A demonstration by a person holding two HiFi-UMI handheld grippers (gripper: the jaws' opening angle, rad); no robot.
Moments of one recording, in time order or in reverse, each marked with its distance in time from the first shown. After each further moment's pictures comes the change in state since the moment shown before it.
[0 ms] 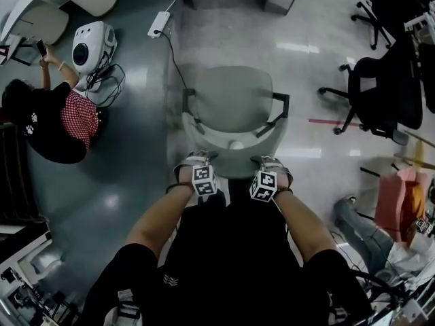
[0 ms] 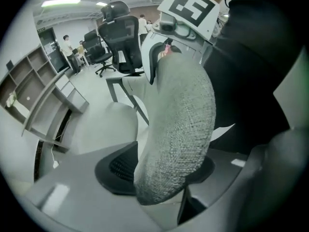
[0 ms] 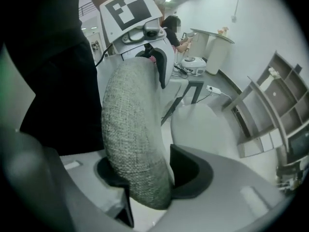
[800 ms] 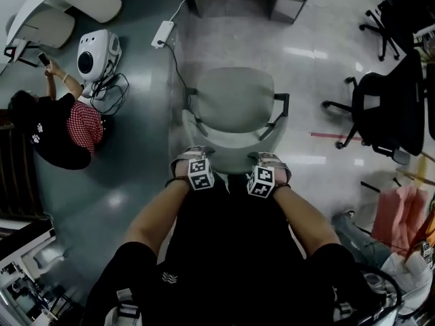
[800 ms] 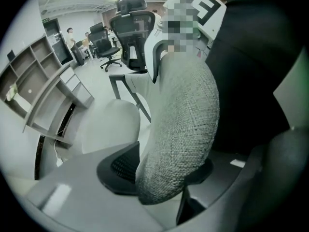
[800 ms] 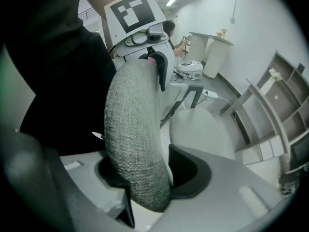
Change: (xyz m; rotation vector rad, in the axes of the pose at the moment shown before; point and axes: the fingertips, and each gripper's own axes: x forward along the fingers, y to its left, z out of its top) left arm -0.006 0.113 0.022 -0.071 0.040 -0.022; right arm -0.014 -0.118 0.007 -0.035 -0.048 0.032
